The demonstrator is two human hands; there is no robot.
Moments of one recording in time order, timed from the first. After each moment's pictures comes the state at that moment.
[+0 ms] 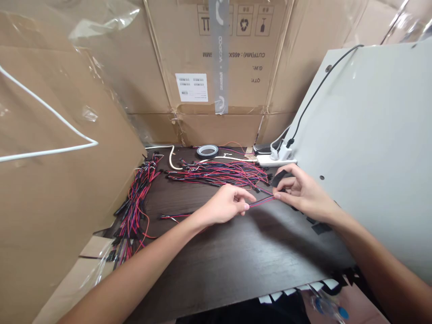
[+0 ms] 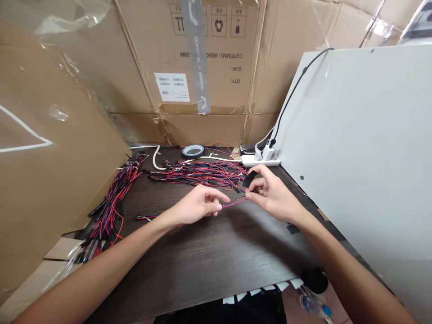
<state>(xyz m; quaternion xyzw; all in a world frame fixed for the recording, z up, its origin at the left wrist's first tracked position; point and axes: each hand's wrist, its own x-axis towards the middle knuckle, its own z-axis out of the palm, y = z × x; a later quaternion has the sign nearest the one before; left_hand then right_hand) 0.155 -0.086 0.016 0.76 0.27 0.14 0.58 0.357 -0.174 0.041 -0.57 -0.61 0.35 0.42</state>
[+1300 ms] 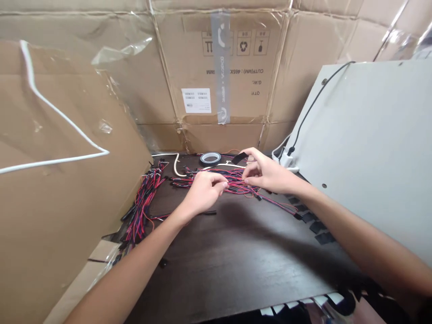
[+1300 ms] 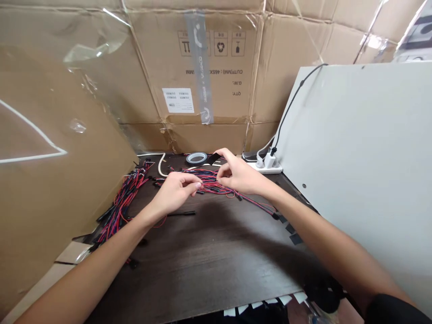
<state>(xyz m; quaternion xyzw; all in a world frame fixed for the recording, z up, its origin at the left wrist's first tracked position) 0.126 -0.060 0.054 0.83 0.35 0.28 0.34 0.324 -0.108 0.080 -0.50 -0.75 0.30 0.31</state>
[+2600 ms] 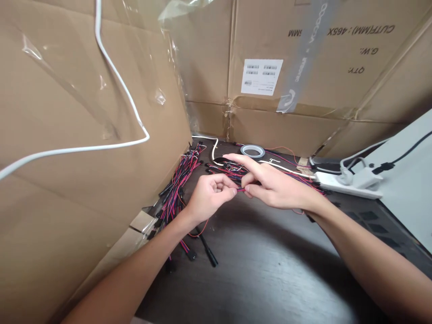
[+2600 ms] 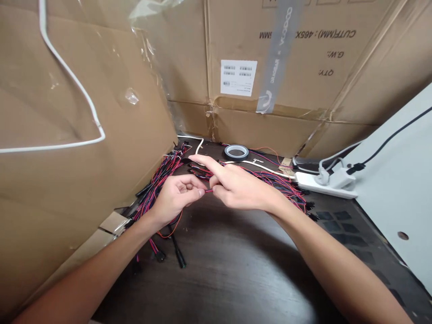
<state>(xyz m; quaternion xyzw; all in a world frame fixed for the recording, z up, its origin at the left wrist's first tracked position) 0.048 -0.058 0.021 0.64 0.41 0.43 0.49 0.231 -0.045 0.062 -0.28 -0.91 0.25 0.19</state>
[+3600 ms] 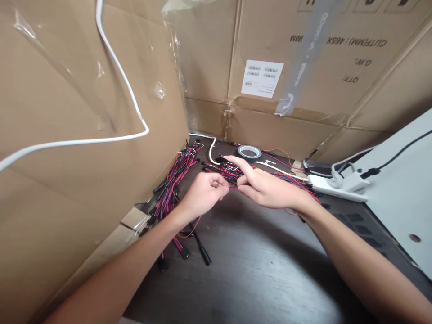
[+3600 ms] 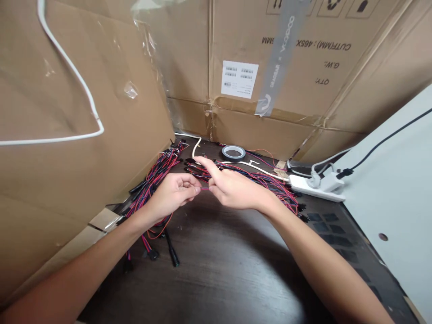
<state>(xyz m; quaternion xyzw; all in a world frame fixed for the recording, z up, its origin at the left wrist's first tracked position) 0.045 -0.055 0.018 0.64 0.46 0.37 0.49 0.229 -0.043 0.051 -0.33 -0.91 0.23 0.13</state>
